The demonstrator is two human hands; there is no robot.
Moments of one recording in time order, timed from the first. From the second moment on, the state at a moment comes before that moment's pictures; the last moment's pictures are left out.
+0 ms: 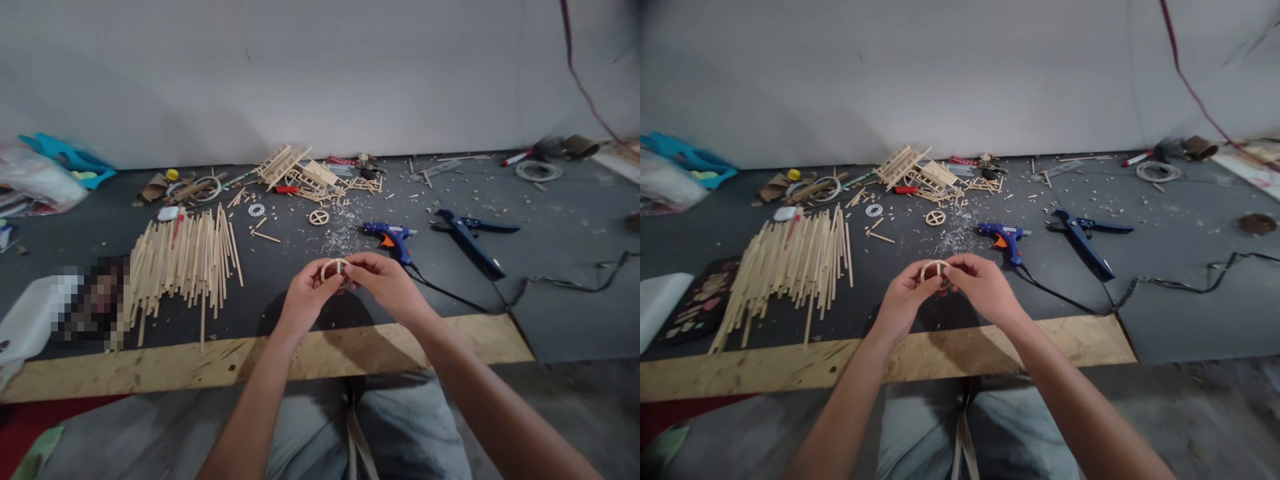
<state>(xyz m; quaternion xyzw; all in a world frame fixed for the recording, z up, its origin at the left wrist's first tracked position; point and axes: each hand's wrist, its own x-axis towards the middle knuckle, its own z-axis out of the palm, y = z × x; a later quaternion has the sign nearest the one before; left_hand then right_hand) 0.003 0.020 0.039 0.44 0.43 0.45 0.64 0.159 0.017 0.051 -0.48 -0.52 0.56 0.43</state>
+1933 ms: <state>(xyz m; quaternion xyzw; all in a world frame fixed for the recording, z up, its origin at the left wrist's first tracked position) -0.002 0.034 0.009 0.37 0.45 0.49 0.65 0.146 0.027 0.026 -0.52 -0.39 0.59 0.49</state>
